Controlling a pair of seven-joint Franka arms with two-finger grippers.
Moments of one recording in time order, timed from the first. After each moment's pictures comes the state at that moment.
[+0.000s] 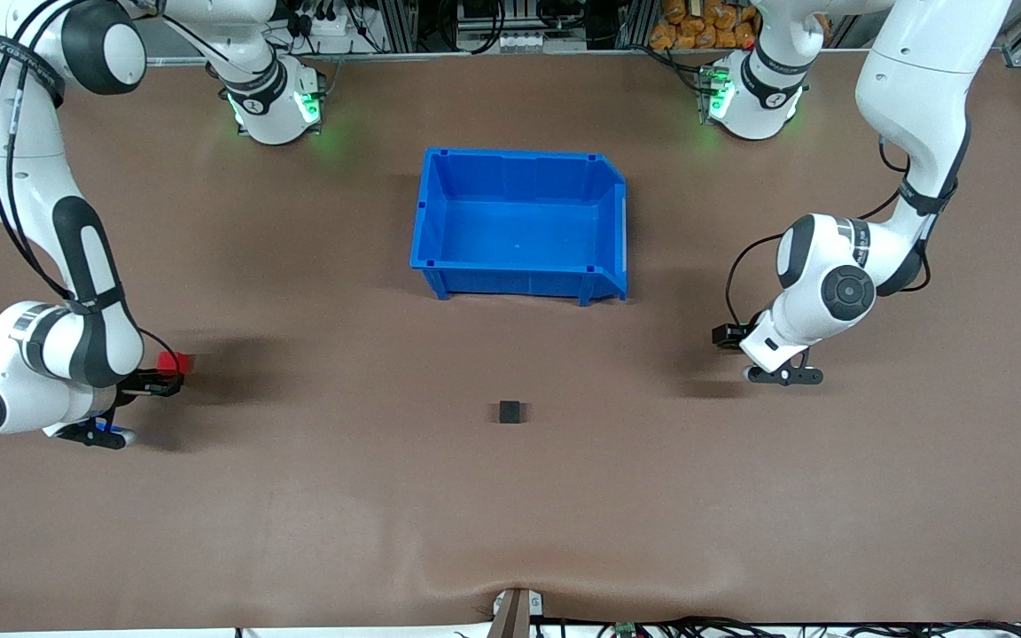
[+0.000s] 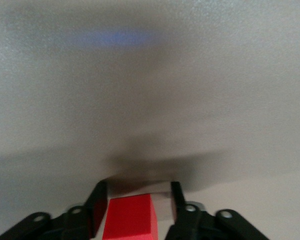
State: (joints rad) left arm -0.07 0.47 -0.11 -2.11 0.04 2.50 -0.16; right arm -0.17 0.81 -0.06 -1.50 0.02 1.95 -0.02
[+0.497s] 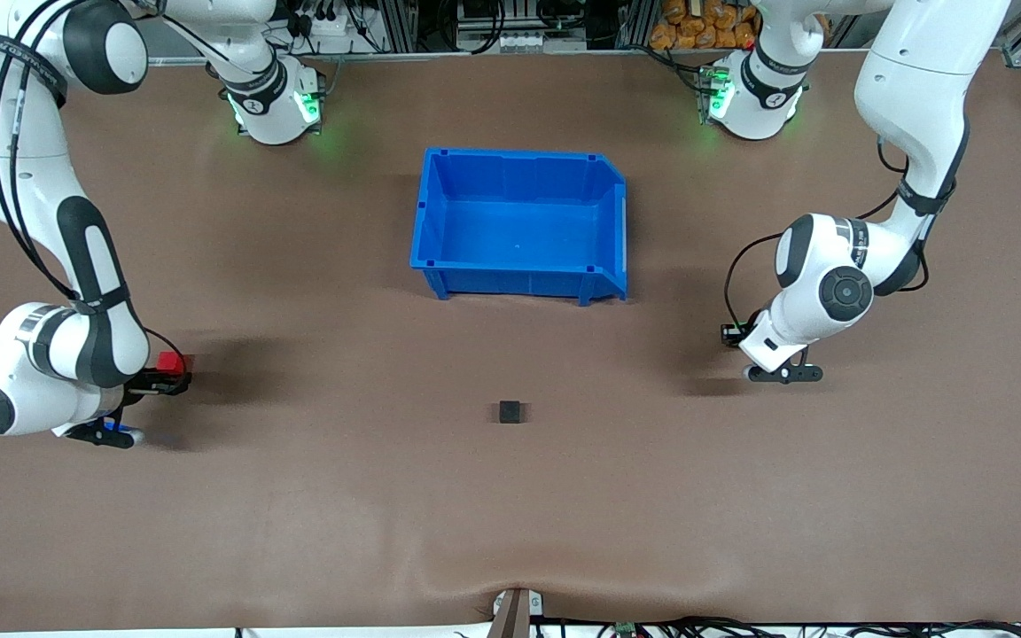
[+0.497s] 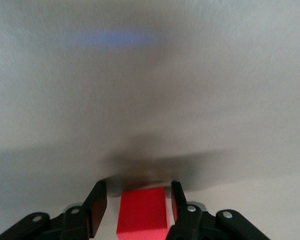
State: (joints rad) left arm -0.07 0.47 -0.11 -2.11 0.04 2.47 -0.24; right arm -0.16 0.81 -0.05 -1.50 0.02 1.91 -0.02
